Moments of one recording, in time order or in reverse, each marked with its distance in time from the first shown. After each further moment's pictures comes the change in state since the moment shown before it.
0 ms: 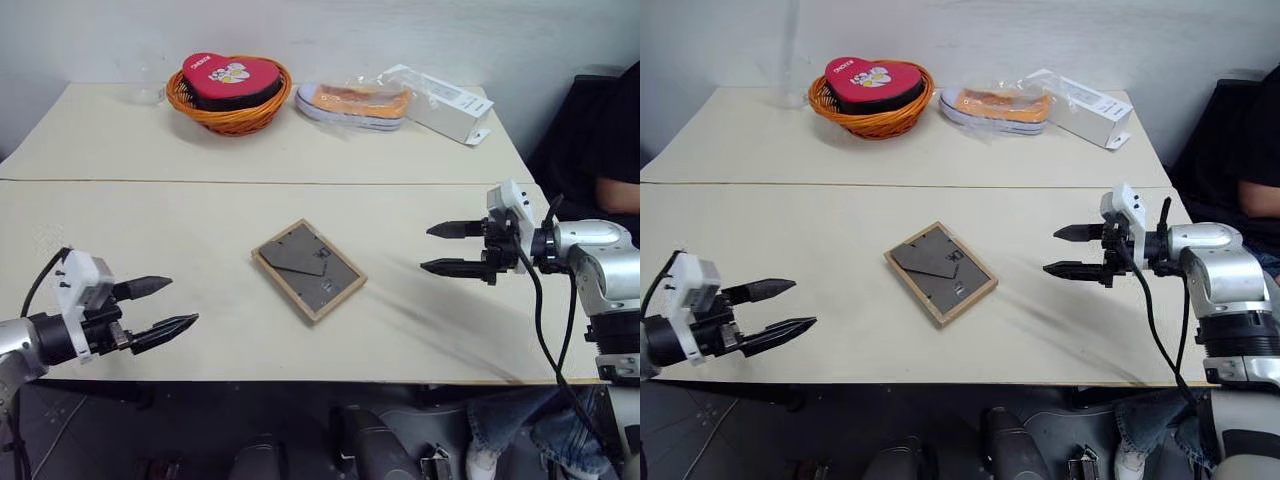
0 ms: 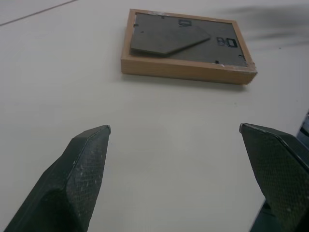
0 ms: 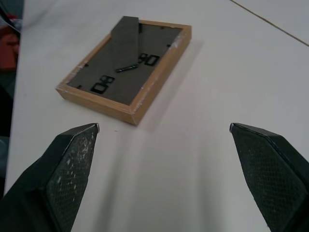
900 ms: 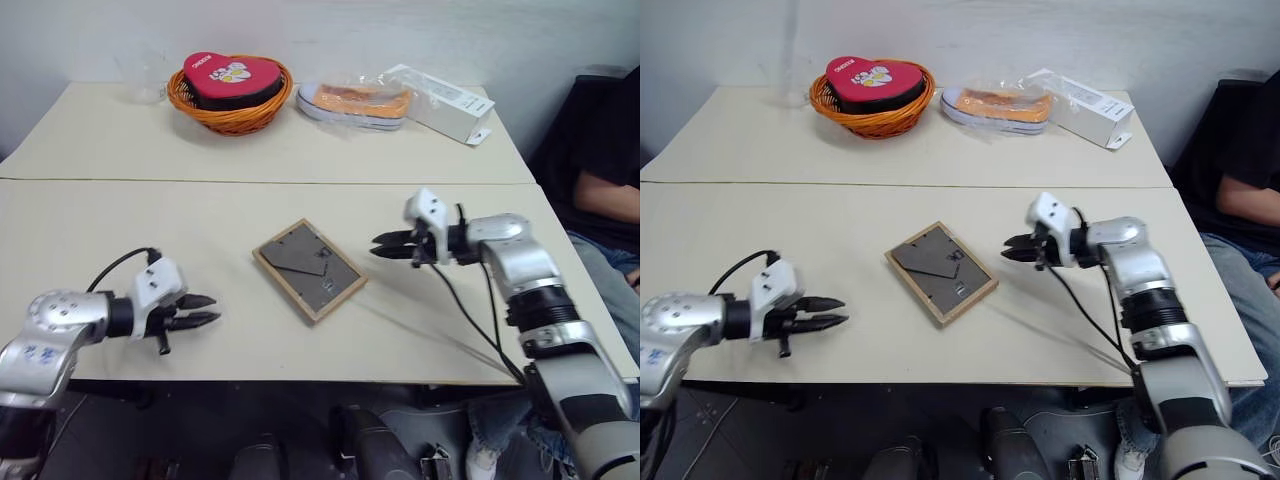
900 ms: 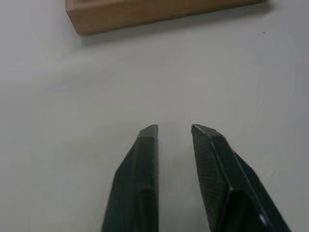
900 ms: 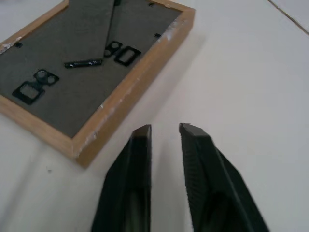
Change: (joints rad) left arm -0.401 0.006 -0.550 0.320 0.360 -0.286 -0.038; right arm -0.146 0.337 0.190 0.251 -0.301 -0.296 -0.250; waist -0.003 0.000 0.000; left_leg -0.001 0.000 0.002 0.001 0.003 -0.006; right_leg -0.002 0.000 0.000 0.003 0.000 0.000
